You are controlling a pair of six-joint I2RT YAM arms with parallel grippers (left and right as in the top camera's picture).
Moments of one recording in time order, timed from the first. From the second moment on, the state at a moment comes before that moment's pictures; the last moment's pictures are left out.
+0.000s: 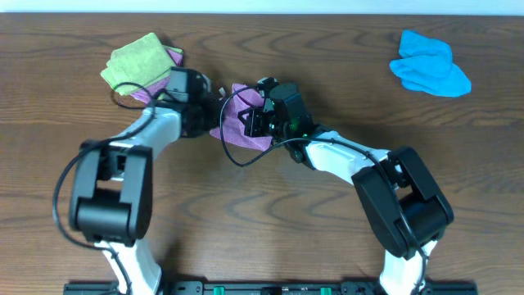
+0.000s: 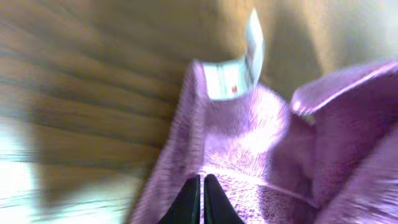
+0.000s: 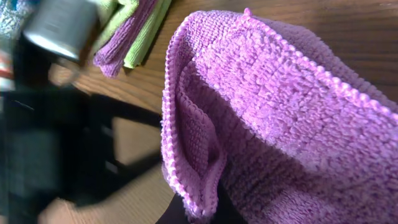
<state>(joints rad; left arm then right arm) -0.13 1.93 1.15 -0.27 0.40 -0.48 0.56 1.99 1.10 0.28 -0.35 0.63</state>
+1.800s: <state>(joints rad) -0.01 1.90 1.17 -0.43 0.25 -0.38 0.68 2.14 1.31 0.21 -0.37 0.55</state>
